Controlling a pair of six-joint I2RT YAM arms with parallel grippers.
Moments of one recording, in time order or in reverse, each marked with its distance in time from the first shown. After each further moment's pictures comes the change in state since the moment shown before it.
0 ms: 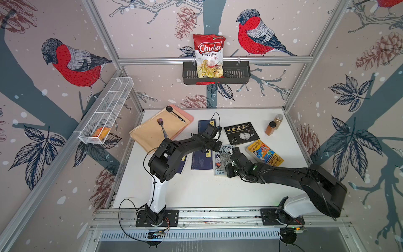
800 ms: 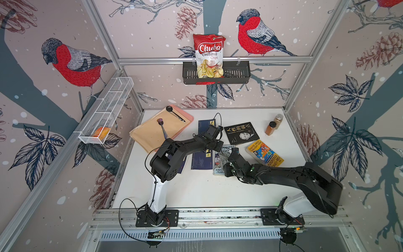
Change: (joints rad) left arm -0.015 0.012 -0.006 0.039 -0.050 -0.016; right arm 0.031 0.005 -0.023 0.063 0.088 0.077
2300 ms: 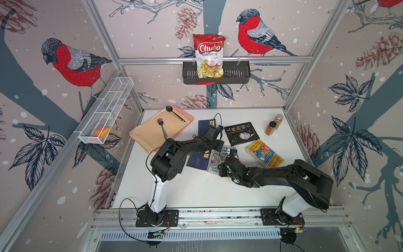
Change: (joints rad) left arm -0.001 0.026 -0.026 0.077 0.003 -0.009; right arm 0.049 0.078 -0.055 0.243 0.023 0.180
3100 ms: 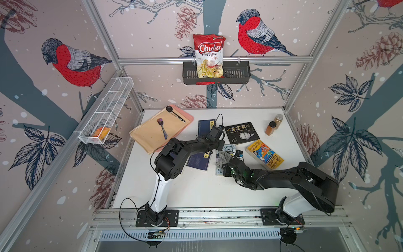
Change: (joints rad) left arm -0.023 0.038 0.034 0.007 -0.114 -0.014; right arm -0.012 -0.043 -0.060 0.023 0.065 0.022
